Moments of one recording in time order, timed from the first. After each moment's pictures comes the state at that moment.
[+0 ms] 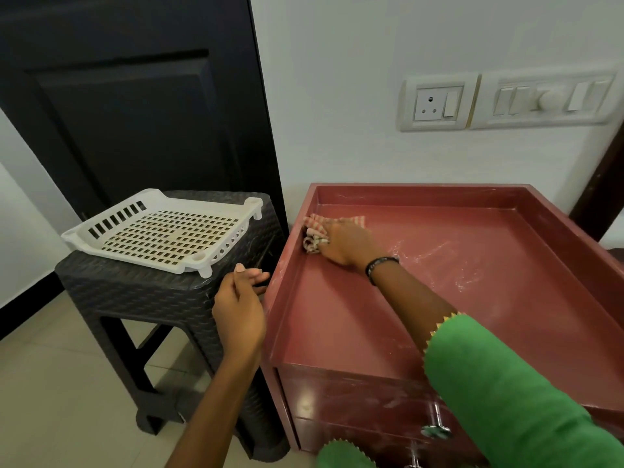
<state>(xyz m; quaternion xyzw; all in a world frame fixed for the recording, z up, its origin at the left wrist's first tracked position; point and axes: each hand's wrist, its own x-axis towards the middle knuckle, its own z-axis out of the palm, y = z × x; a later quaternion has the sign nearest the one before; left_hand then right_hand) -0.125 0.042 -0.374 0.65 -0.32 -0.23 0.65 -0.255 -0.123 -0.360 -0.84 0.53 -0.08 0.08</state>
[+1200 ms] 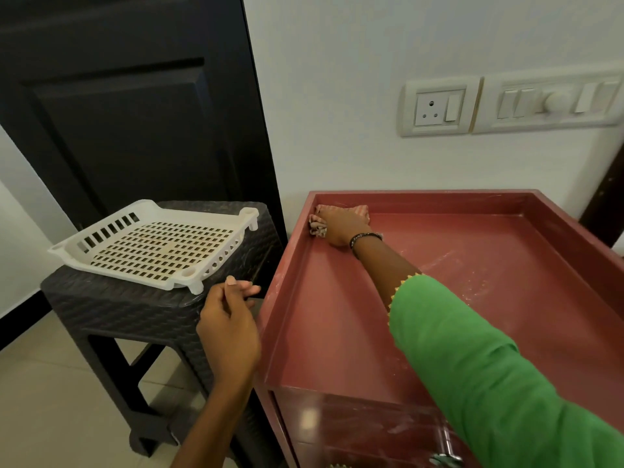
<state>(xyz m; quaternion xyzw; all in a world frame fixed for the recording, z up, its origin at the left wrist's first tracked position) -0.126 0.041 -0.372 0.67 -0.33 -0.15 0.64 -0.241 -0.193 -0.356 -0.85 0.52 -0.08 0.00</state>
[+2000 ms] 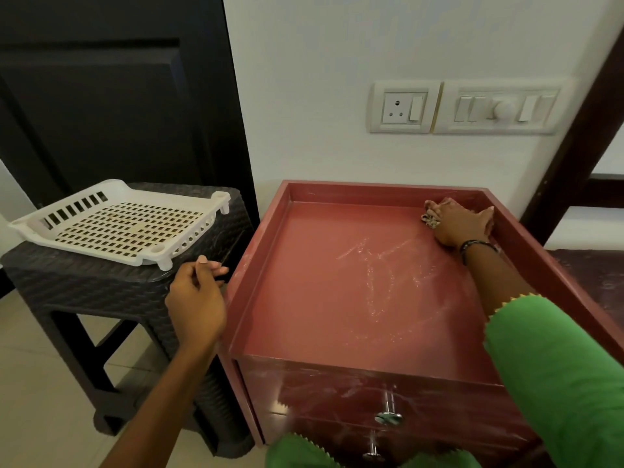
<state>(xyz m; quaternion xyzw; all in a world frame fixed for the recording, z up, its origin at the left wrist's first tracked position) -0.128 0.043 -0.369 0.69 -0.33 -0.15 0.62 -0.481 -0.174 -0.361 -0.67 0.74 0.01 -0.02</state>
